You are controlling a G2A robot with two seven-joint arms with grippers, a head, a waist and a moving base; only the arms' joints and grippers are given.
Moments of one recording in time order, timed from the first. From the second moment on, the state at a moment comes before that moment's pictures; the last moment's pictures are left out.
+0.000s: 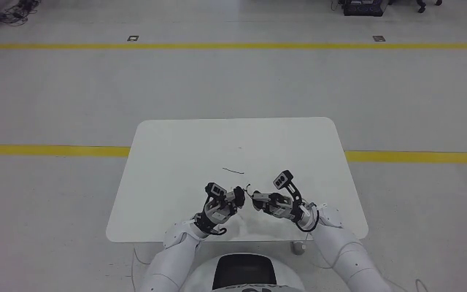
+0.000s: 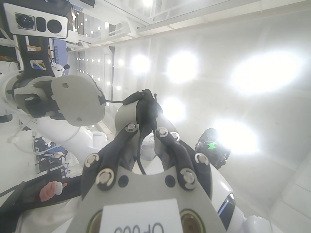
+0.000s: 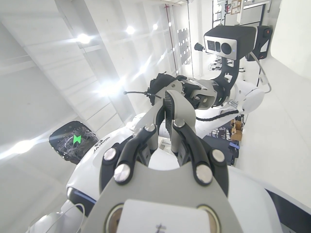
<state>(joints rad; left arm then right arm) 1.56 -1.53 -1.31 -1.11 -0.86 -0.34 -1.31 -1.39 -1.34 1.18 -0.97 0.78 -0.34 1.39</state>
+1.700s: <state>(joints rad) 1.56 -1.53 -1.32 -1.11 -0.88 -0.34 -1.32 -1.36 -1.37 1.20 -0.89 0.70 -0.34 1.39</state>
